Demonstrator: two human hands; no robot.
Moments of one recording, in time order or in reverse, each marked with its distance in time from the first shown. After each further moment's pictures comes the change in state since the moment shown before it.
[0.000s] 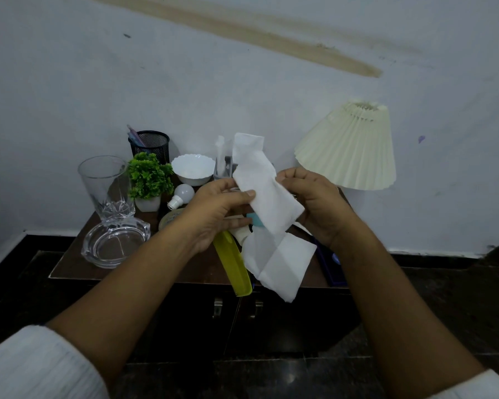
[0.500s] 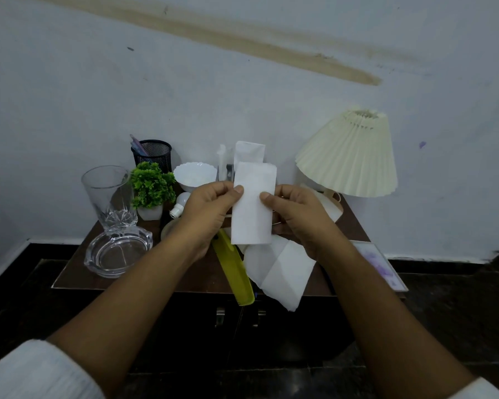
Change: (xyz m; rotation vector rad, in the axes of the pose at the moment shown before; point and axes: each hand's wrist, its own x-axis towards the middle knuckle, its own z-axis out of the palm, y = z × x) left_hand 0.005 -0.004 -0.007 0.090 0.101 0.197; right_hand 0.007 0.019 0.012 -0.199 0.013 -0.042
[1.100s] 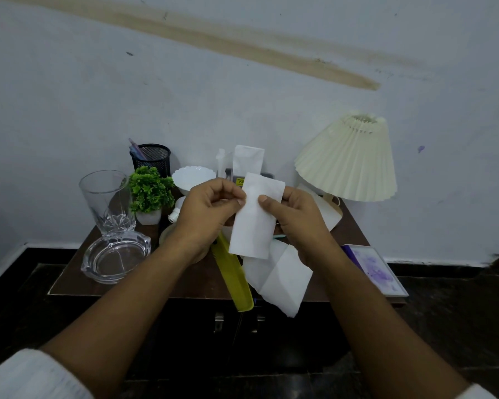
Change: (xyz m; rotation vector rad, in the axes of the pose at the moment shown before) left_hand -0.001 0.003 -0.004 0.125 -0.002 0.205; right_hand 0.000 0.005 0.007 0.020 0.045 -0.130
